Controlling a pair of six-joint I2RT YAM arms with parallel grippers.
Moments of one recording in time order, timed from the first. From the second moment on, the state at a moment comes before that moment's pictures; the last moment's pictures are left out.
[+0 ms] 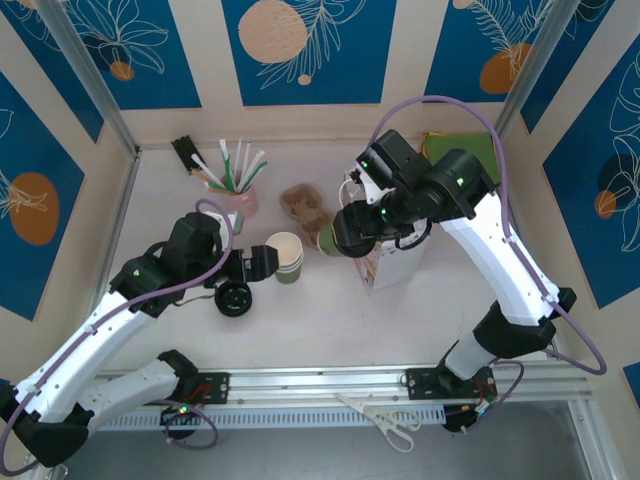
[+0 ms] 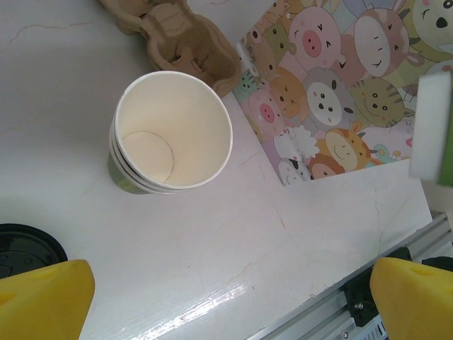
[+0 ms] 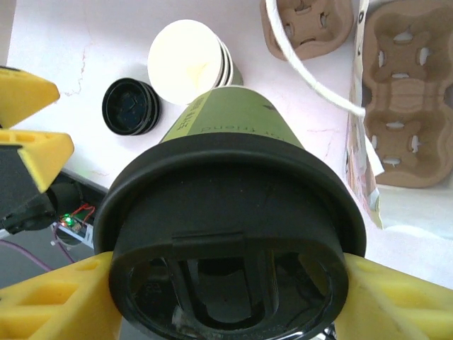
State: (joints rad) left arm -0.65 0.91 1.05 -0.86 0.14 -0.62; right arm 0.81 1.56 2.17 -1.70 -0.07 0.54
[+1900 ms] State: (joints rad) left arm -0.65 0.95 1.06 -0.80 0.22 -0.61; right arm 0.49 1.63 2.13 -1.71 0.05 0.42
